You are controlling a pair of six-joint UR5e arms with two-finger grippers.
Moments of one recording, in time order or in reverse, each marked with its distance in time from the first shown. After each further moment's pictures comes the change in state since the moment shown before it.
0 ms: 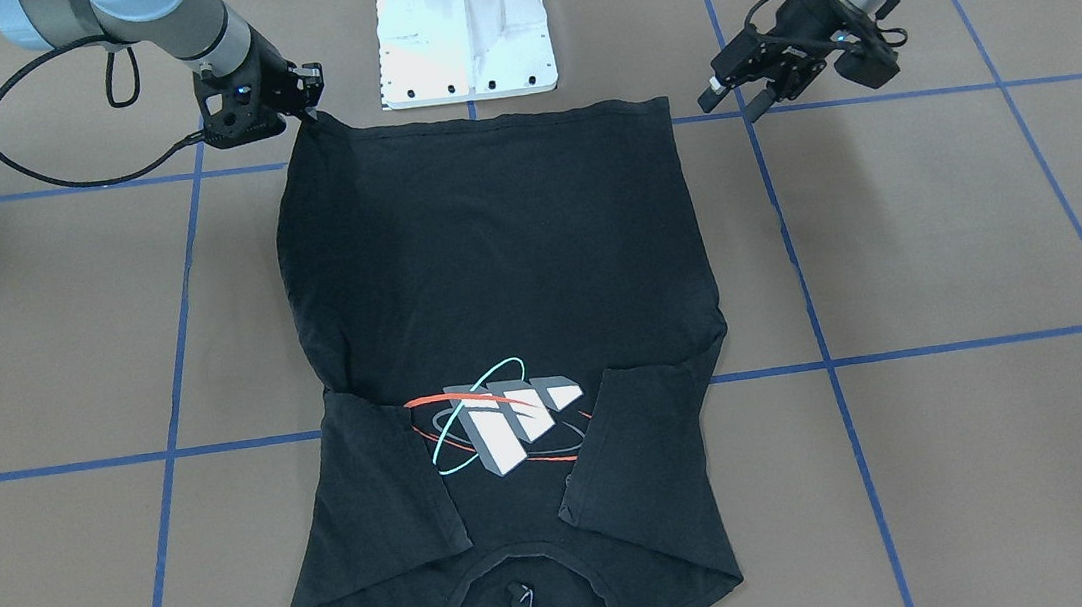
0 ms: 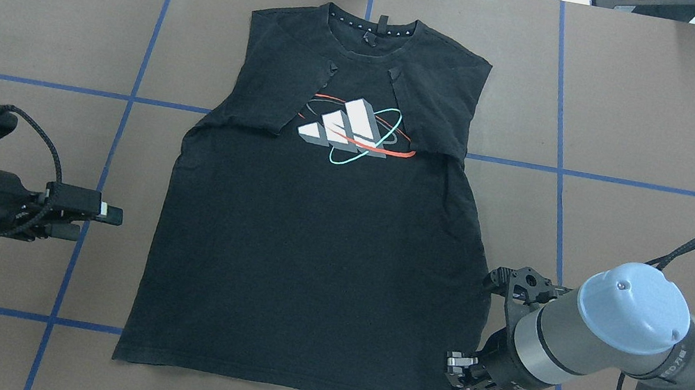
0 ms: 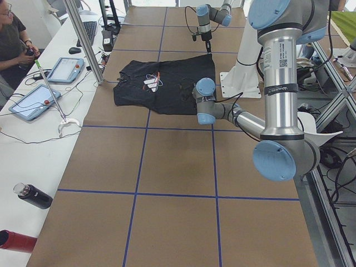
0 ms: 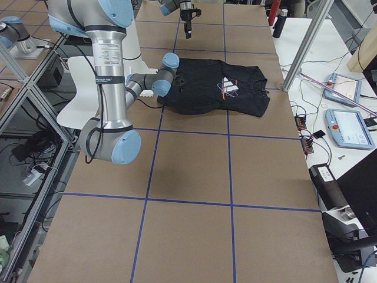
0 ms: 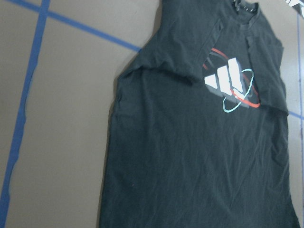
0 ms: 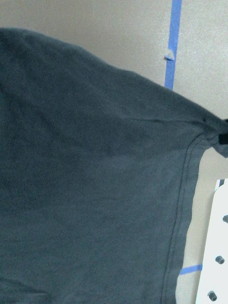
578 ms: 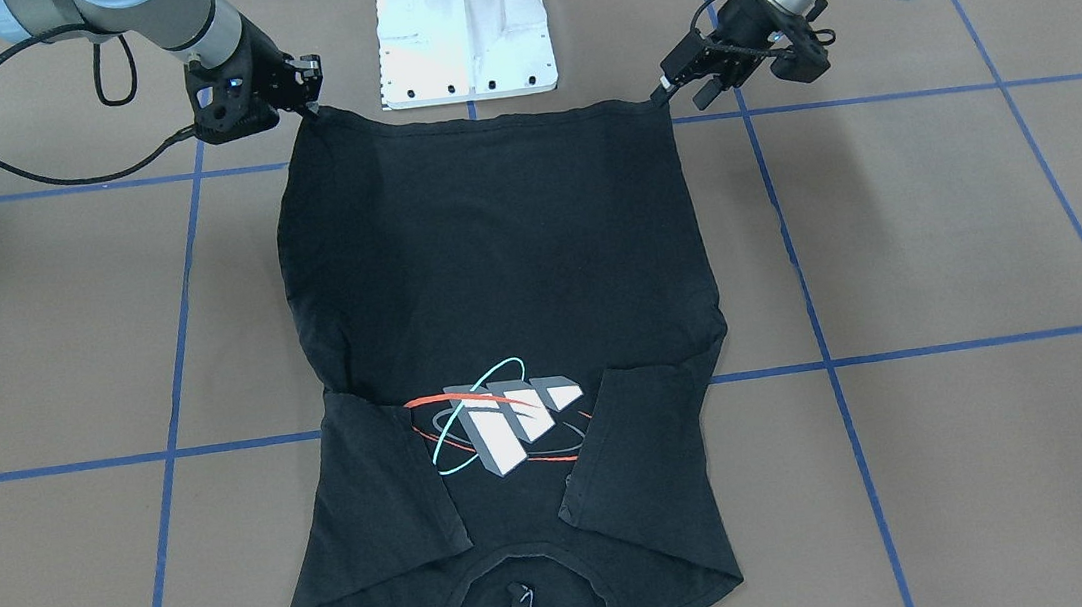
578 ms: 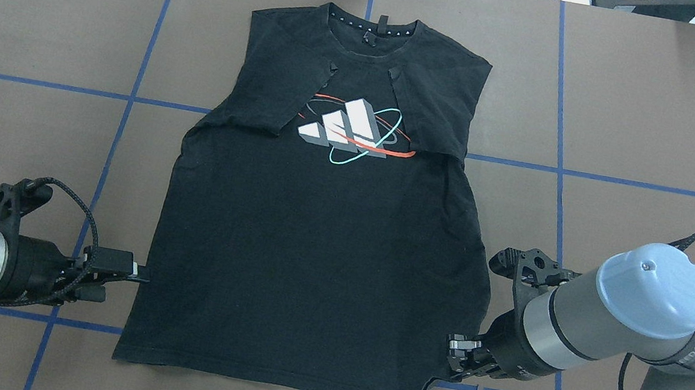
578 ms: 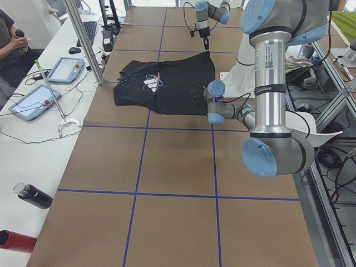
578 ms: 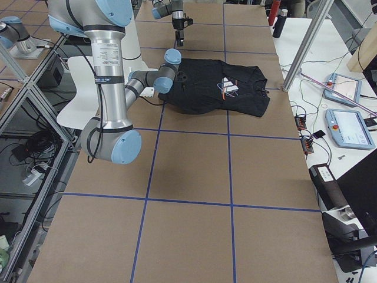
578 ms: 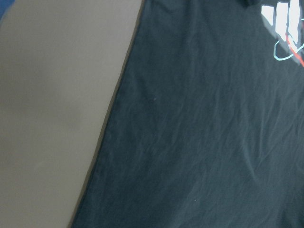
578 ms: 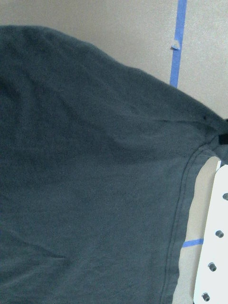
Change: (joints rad) left arm 0.191 -0.003 0.014 0.006 0.164 -0.120; right arm 0.033 0.014 0.021 0.000 0.013 0.001
